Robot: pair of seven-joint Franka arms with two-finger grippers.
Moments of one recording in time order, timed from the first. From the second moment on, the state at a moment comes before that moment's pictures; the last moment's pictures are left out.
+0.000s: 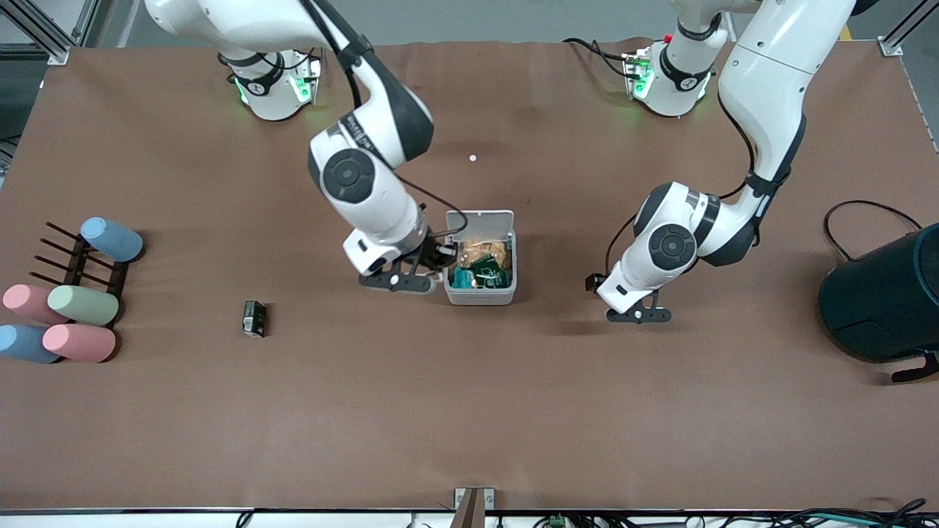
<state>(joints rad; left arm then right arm) -0.09 0.56 -0.29 -1.94 0.21 2.37 -0.47 0.70 0.52 -0.05 -1.55 0.24 2.16 0.72</state>
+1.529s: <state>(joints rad) -0.08 0.55 -0.30 -1.93 0.39 2.39 -0.48 0.68 0.62 -0.12 -1.43 0.07 1.96 0.50</state>
